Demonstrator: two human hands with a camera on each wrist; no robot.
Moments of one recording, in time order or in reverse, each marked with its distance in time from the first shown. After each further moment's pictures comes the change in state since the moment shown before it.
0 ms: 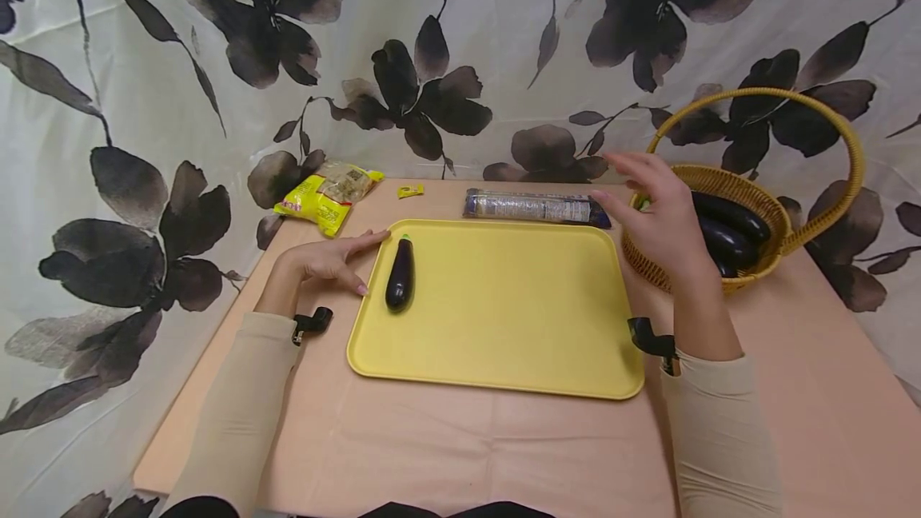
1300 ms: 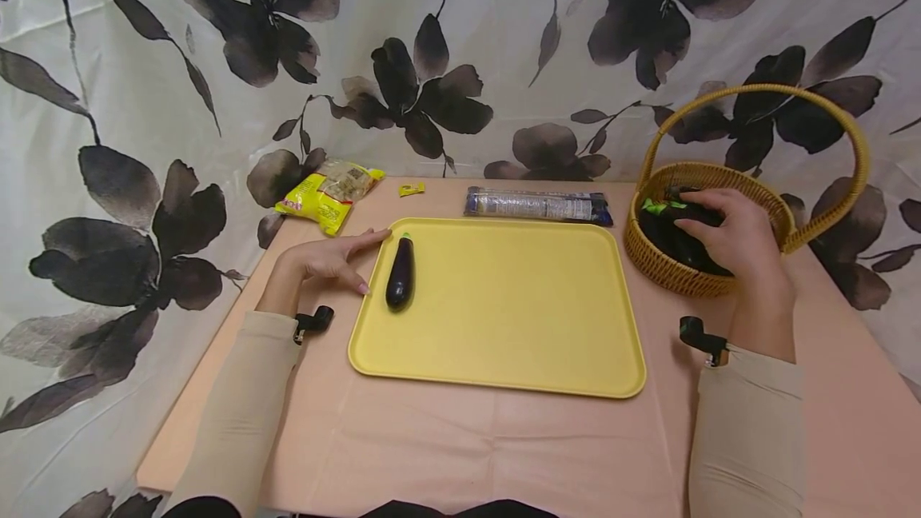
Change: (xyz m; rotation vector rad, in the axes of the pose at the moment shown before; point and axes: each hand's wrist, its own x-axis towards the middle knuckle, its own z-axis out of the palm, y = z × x) left_hand -0.001 0.002 0.002 -0.013 0.005 0.020; right_hand -0.030 0.100 -0.059 -0.261 -0.230 0.465
